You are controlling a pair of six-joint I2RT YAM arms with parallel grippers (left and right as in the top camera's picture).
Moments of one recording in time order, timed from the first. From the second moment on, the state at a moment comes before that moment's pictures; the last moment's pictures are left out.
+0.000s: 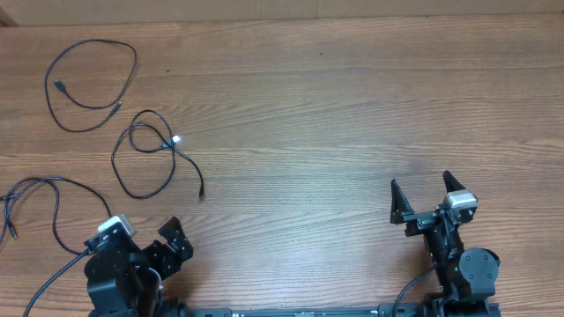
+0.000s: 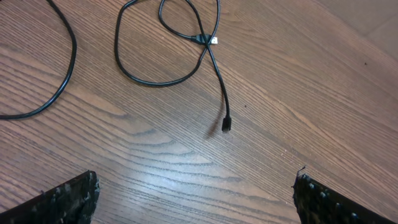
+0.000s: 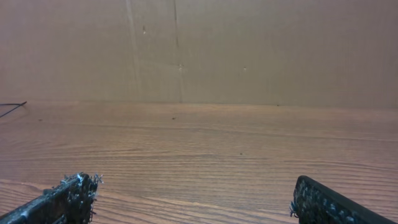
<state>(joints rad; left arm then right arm) 0.21 0.26 0.61 -1.05 0.06 -0.44 0.04 0.01 0.02 -0.03 -0.14 0.04</state>
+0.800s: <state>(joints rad) 0.18 0.25 0.61 -1.05 0.06 -0.44 0.04 0.01 0.02 -0.03 -0.14 0.04</state>
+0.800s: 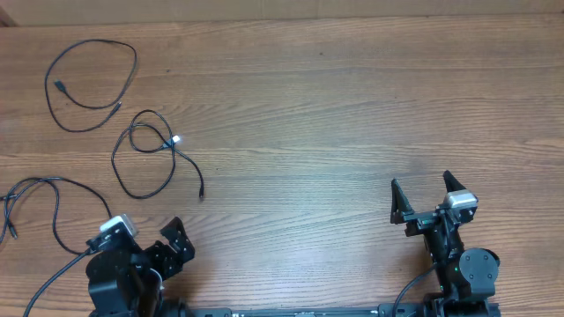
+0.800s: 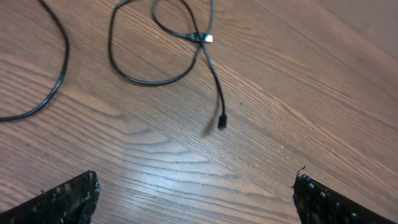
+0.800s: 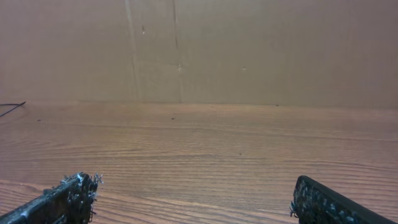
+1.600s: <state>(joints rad) -0.02 0.02 0.55 -0.84 0.08 -0.46 0.04 0.01 0.02 -0.03 -0.14 0.04</state>
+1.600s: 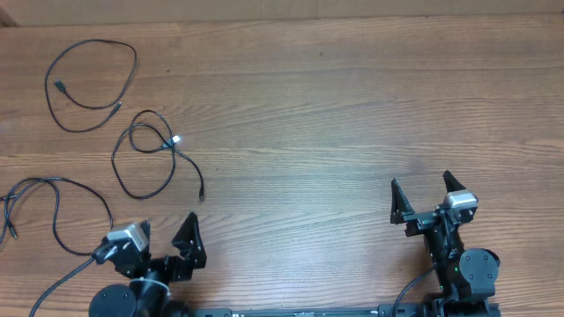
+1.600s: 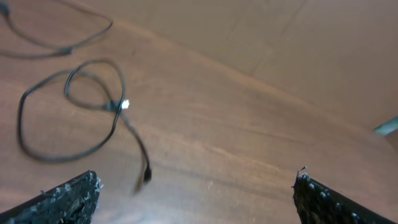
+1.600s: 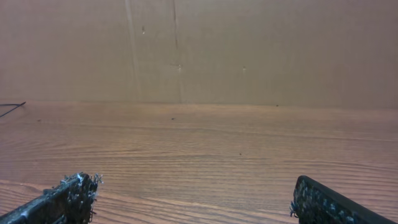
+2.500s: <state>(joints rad) -0.08 0.01 0.14 -0.17 0.05 -0.22 0.04 0.01 0.02 -0.03 -0.14 0.04</state>
